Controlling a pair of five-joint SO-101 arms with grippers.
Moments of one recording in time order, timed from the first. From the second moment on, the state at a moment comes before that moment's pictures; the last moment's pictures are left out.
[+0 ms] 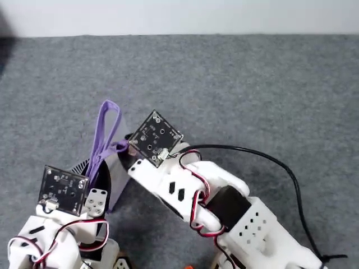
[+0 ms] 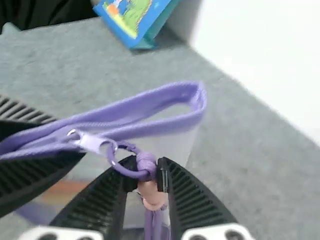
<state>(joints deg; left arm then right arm) 5.3 -88.3 39.3 90.2 -5.3 -48.2 -47.3 34.4 44.1 8.2</state>
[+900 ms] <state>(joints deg) 5.3 -88.0 39.3 89.9 -5.8 -35.7 -29.6 20.2 33.9 9.9</state>
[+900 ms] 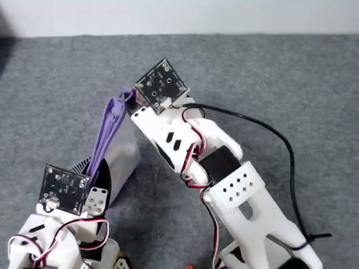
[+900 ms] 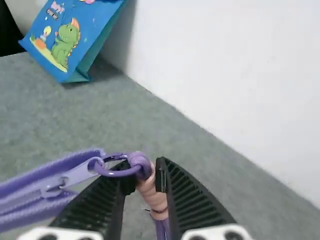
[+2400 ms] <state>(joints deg) -13.5 -88.4 36.1 89.4 7.9 -16.9 -22.3 18.4 40.3 7.8</state>
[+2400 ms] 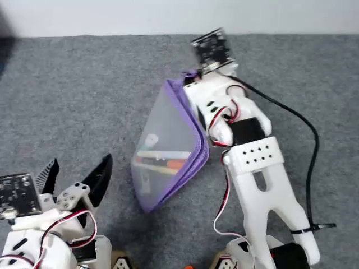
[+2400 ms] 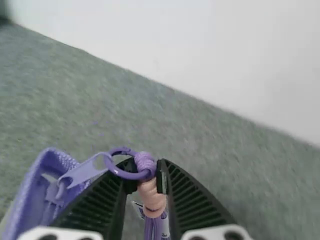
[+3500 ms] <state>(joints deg) -17.3 -88.4 47.5 82.6 13.1 -4.6 -28.3 17.1 93.5 -9.5</state>
